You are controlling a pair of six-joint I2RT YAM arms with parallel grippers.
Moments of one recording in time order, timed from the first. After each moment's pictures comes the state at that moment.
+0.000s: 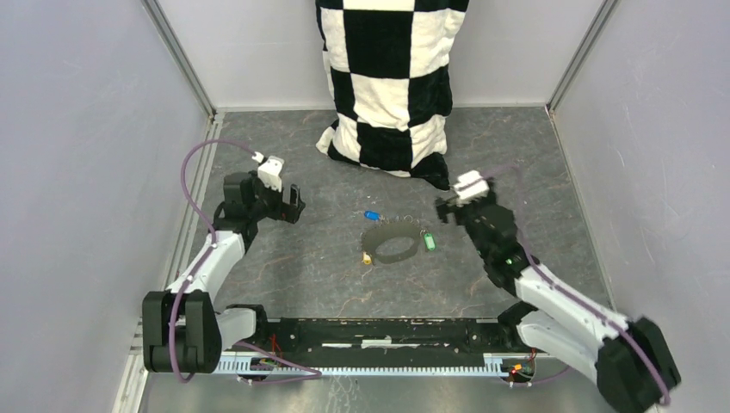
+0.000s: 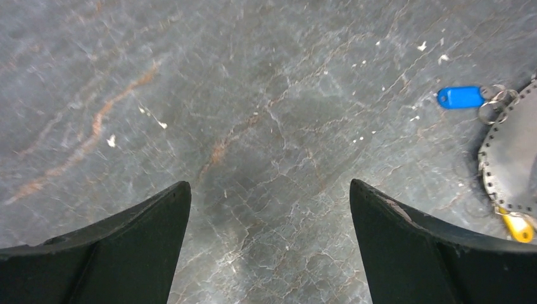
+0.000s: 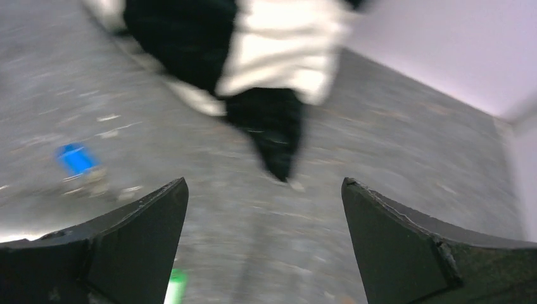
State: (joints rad) left arm -0.01 1.16 0.67 -0.09 0.37 0.20; right arm 0.60 1.00 0.46 0.37 0.20 -0.21
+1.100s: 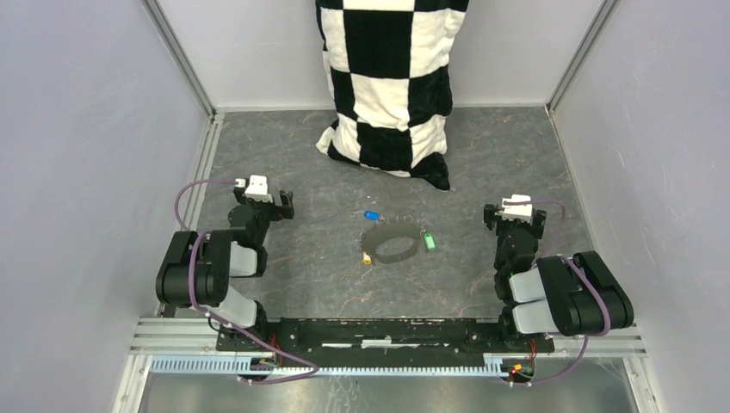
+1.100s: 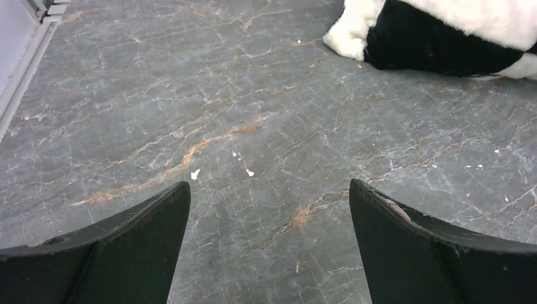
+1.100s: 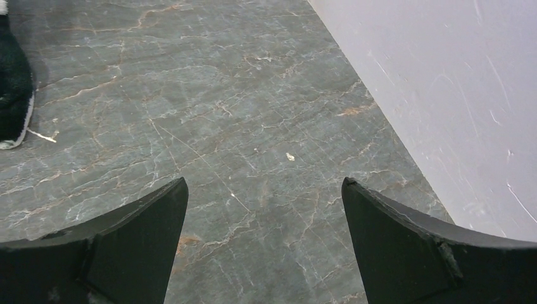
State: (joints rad) left arm 0.02 1.54 0.23 1.21 0.14 0.04; right arm 0.13 1.39 0.01 1.33 0.44 -0.23
